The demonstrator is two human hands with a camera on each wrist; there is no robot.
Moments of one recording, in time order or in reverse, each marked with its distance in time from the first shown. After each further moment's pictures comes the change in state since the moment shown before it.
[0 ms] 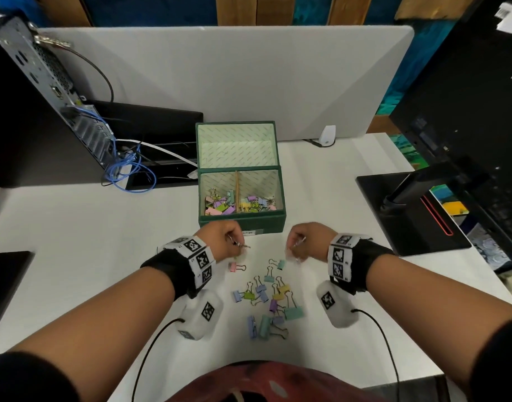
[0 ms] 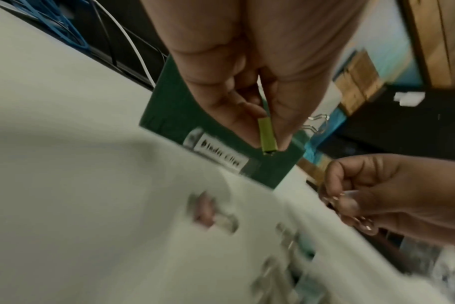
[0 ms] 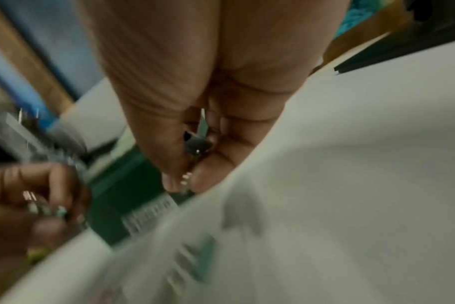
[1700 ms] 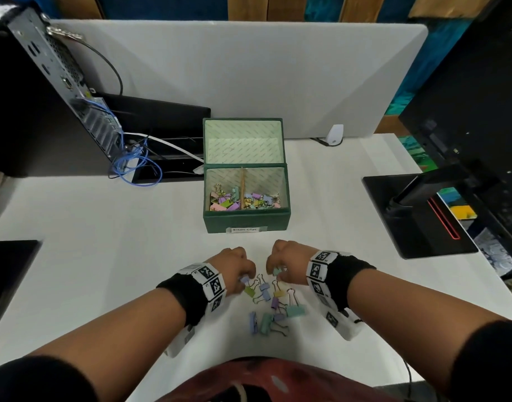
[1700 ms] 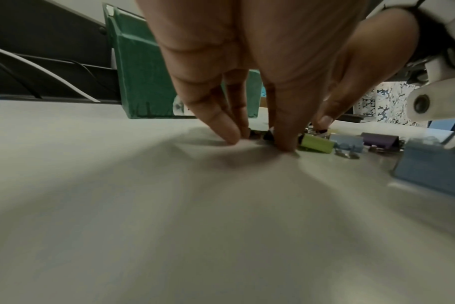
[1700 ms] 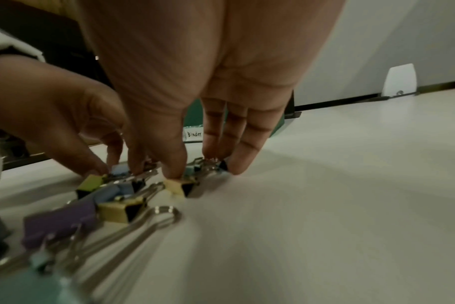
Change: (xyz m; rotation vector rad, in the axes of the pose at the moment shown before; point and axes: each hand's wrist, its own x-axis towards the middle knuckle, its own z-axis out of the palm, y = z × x) left_hand -0.021 -0.015 0.039 0.526 -0.337 0.139; right_hand 0.000 -0.007 0.041 -0.556 -0.253 -0.299
